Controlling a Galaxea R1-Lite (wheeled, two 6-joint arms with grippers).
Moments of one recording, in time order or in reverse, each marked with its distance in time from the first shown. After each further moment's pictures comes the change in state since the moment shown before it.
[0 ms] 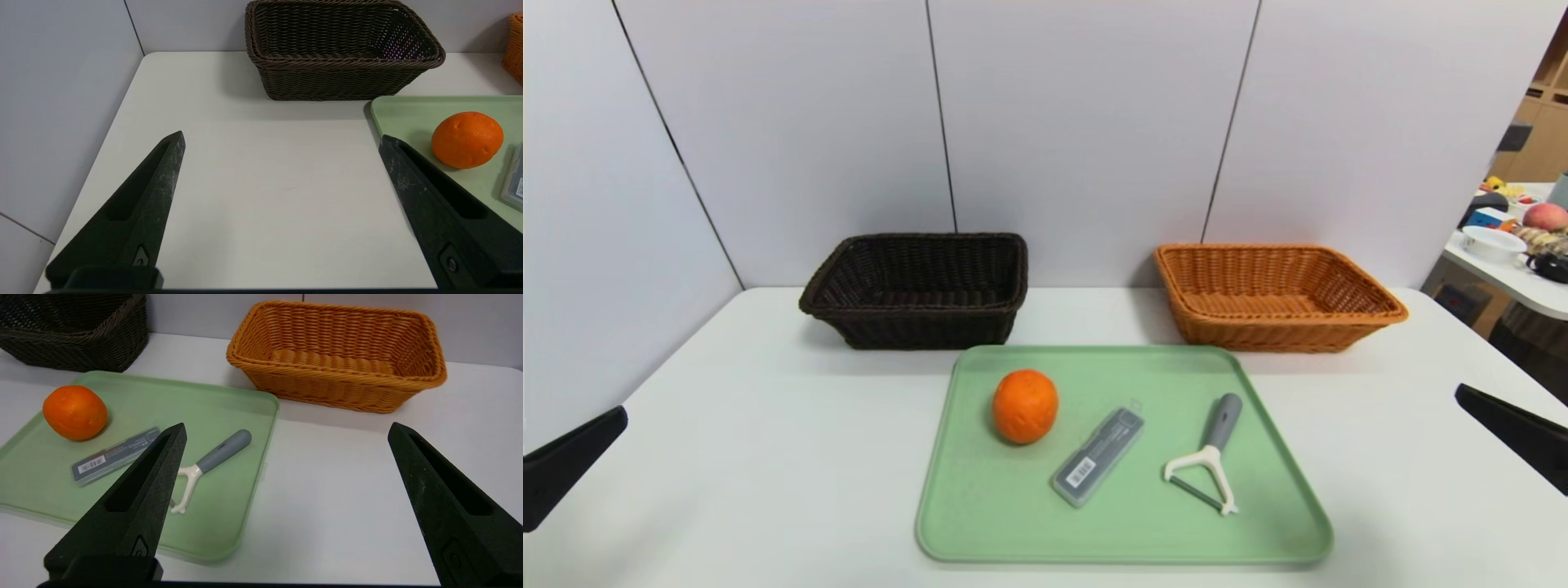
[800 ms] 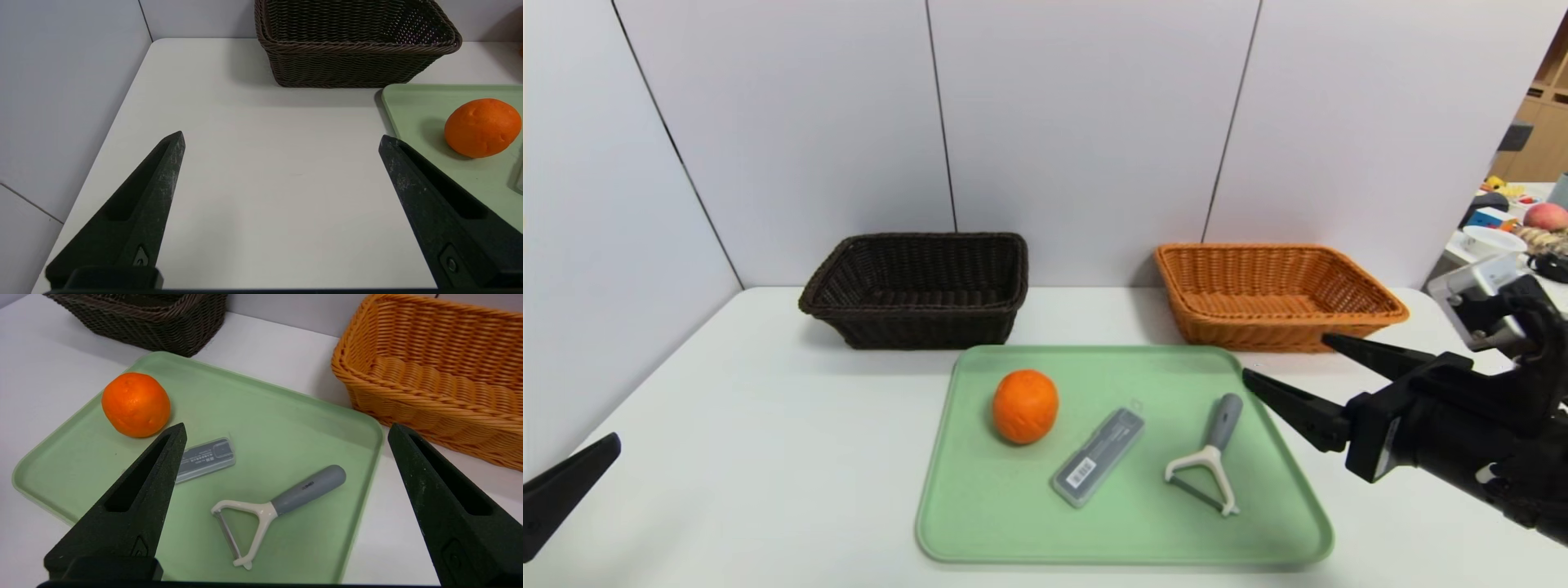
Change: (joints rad) left arm 0.000 -0.047 0.033 0.029 0.029 0.002; right arm 0.340 0.426 -0.009 -0.375 -0.120 0.016
